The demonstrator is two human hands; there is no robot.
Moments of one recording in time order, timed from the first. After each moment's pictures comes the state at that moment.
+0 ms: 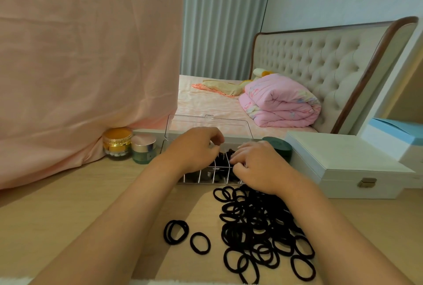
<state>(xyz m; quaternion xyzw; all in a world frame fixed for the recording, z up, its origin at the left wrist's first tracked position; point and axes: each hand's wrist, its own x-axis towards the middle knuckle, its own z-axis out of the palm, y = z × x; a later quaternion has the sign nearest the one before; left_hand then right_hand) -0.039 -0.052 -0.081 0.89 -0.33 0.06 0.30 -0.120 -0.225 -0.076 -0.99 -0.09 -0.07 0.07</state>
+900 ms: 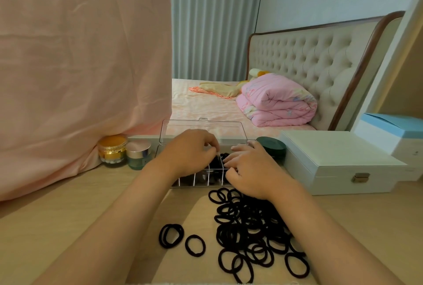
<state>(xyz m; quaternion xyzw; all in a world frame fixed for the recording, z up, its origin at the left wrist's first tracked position) -0.050 -0.054 -0.071 0.90 -0.34 0.08 0.27 -0.117 -0.232 -0.092 -0.99 -0.11 -0.08 0.02</state>
